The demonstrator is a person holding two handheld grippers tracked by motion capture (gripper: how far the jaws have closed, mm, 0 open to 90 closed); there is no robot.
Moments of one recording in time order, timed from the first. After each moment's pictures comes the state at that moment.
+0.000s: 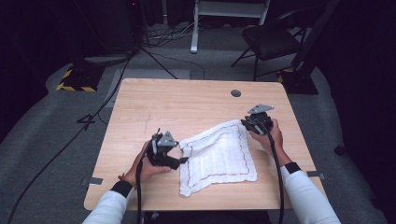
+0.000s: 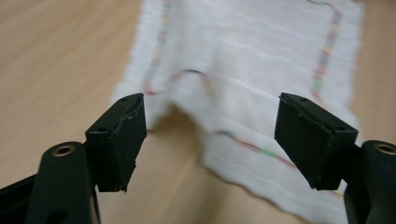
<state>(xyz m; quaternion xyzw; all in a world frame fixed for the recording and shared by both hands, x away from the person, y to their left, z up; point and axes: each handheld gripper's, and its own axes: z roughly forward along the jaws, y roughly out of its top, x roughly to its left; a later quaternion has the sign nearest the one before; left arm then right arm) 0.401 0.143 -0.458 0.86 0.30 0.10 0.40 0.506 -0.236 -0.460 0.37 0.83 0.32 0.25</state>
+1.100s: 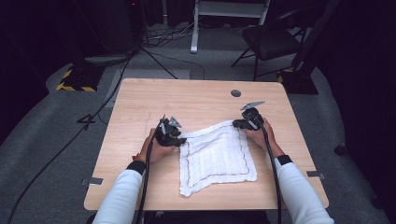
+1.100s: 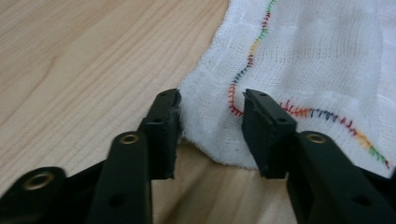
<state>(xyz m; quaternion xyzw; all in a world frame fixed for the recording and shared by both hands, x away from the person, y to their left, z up) 0.469 0.130 -0.490 0.88 0.34 0.09 0.33 0.542 -0.222 -0.487 0.37 0.86 0.33 0.12</state>
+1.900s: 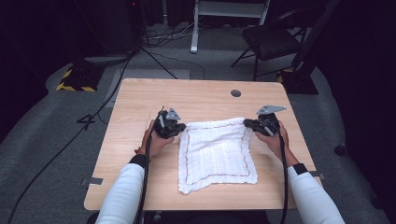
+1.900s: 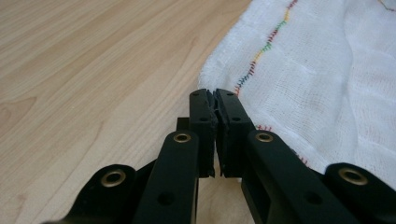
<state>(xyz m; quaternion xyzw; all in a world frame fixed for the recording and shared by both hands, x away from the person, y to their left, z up) 0.480 0.132 -0.465 0.86 0.31 0.14 0.38 0.492 -0.259 -0.447 0.34 0.83 0.40 0.18</state>
